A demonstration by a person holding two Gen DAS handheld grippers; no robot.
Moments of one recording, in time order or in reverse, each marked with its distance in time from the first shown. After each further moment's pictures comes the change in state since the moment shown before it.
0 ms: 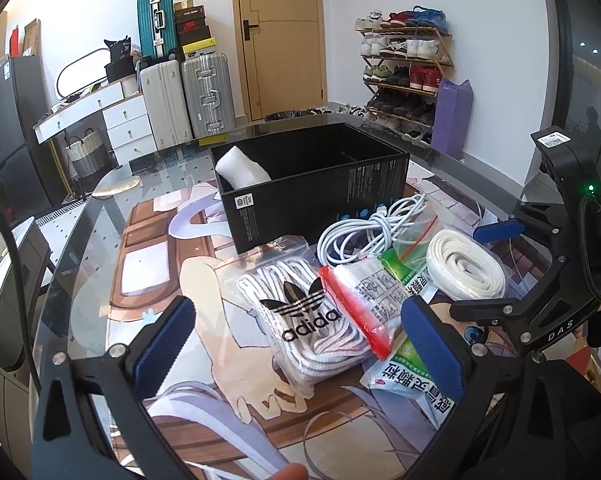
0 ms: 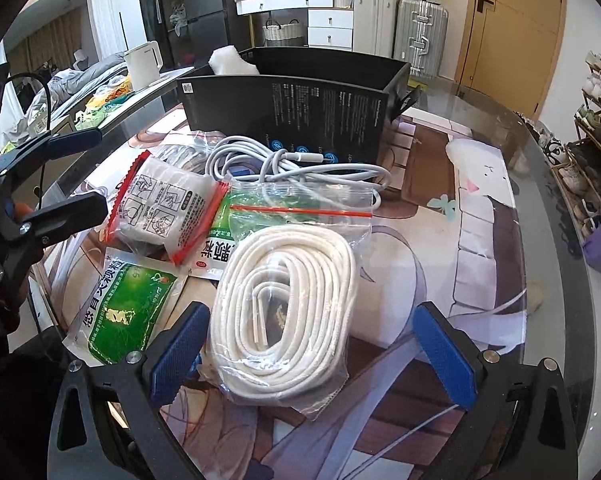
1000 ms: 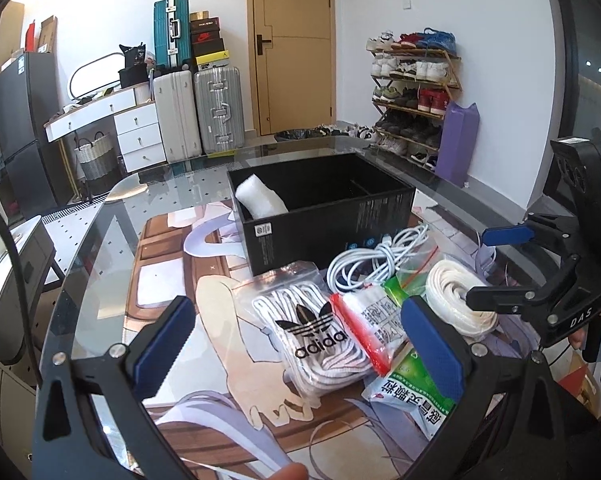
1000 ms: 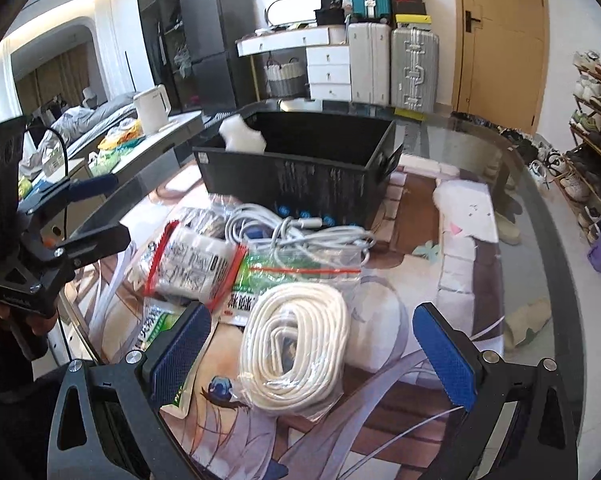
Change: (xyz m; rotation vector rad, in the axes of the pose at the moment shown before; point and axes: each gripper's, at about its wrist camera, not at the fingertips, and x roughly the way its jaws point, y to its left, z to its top) left arm -0.014 0.007 0.009 -0.042 -0.057 0.013; right arm -0.044 -0.004 0.010 0.043 -0.138 0.047
